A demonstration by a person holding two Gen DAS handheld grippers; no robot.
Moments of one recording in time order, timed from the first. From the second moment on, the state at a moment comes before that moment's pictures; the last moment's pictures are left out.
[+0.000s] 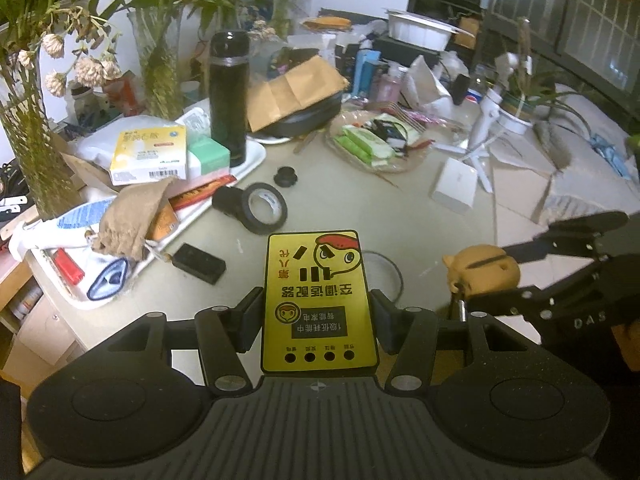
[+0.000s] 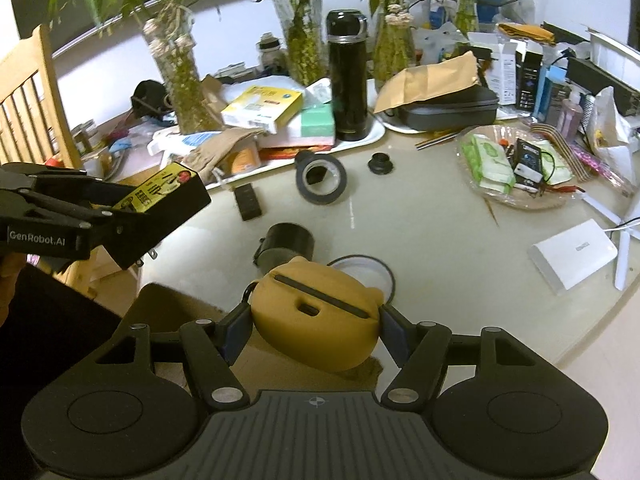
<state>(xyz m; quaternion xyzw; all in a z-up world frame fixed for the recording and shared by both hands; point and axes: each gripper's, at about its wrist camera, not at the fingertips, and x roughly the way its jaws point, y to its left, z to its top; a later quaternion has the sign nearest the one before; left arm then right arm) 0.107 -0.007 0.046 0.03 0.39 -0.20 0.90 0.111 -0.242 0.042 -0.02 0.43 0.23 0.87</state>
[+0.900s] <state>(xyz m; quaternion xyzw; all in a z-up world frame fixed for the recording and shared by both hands) 0.051 -0.028 0.000 0.04 0.44 -0.24 0.87 0.056 -0.234 0.022 -0.03 0.46 0.25 0.85</state>
